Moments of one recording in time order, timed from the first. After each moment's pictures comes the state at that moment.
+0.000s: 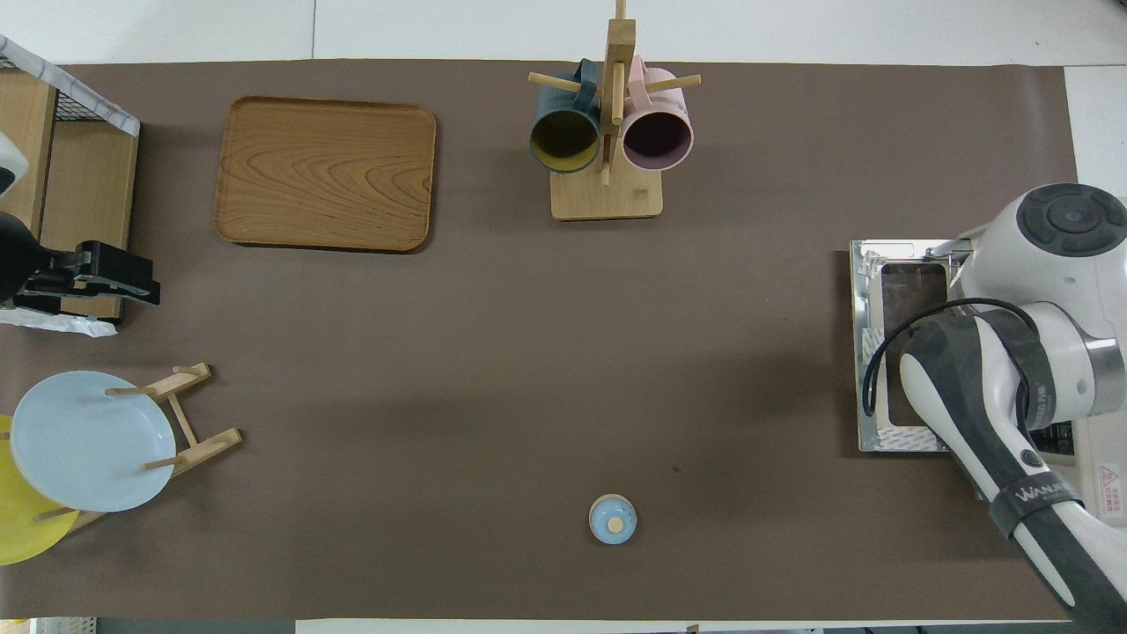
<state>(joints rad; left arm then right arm) -0.04 -0.04 -0.04 -1.65 -0.02 1.54 -0.09 -0.06 0.07 0.04 -2.10 -0.34 1.94 -0.04</state>
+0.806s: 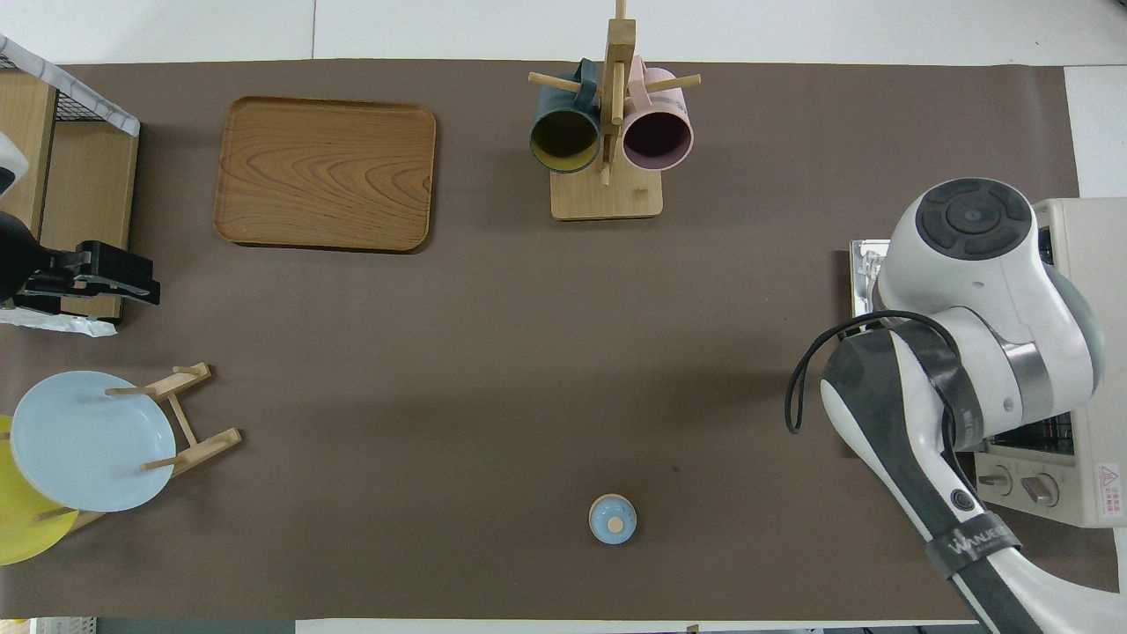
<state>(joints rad) -0.04 -0.04 -0.04 -1.65 -0.02 1.54 -0.09 0.12 0.03 0.06 -2.05 -0.21 1.82 0.08</state>
